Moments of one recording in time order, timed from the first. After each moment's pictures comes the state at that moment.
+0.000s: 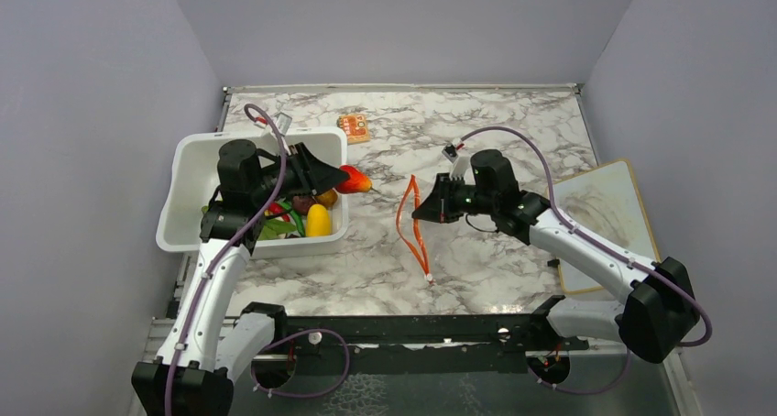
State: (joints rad) left arm -0.12 0.92 0.92 -0.30 0.72 -0.64; right arm 0.64 1.23 0.84 -0.15 -0.46 0.59
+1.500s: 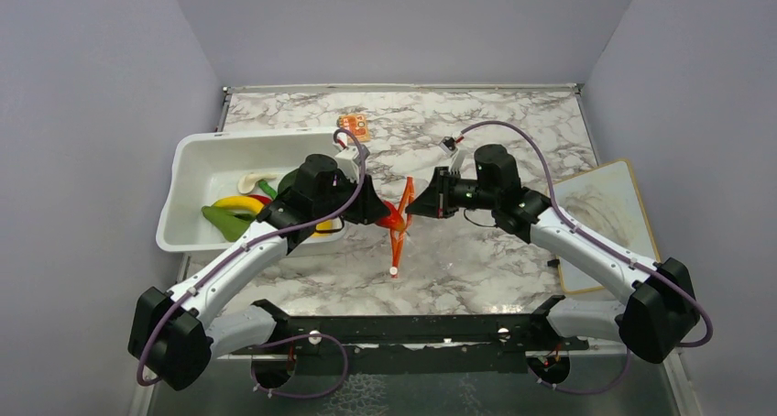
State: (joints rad) left arm -0.57 1.10 0.79 -0.21 0.40 -0.44; right arm 0.64 1.23 0.87 -0.06 -0.56 0.64
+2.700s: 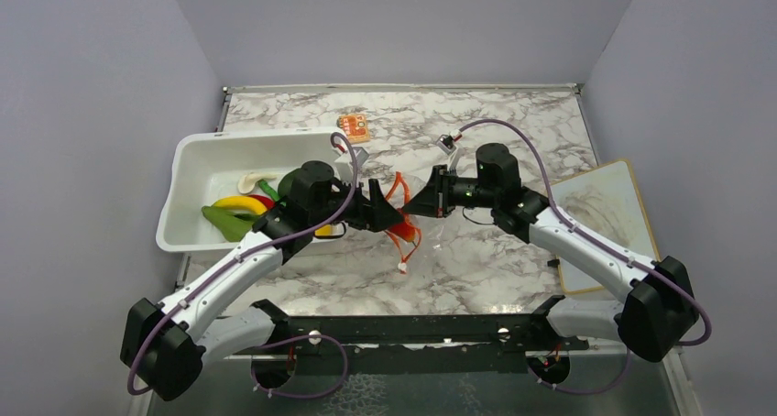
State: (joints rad) left arm -0.61 1.04 0.76 -0.14 0.47 -0.60; right arm 0.63 1.24 0.86 0.04 -0.66 0.65
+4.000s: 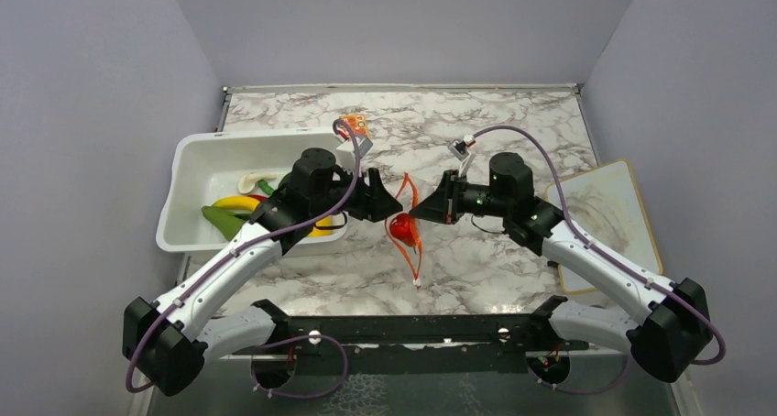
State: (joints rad) left arm -0.62 1.05 0.91 -0.28 0.41 -0.51; right arm 0.63 1.11 0.80 0.03 -0.62 0.68
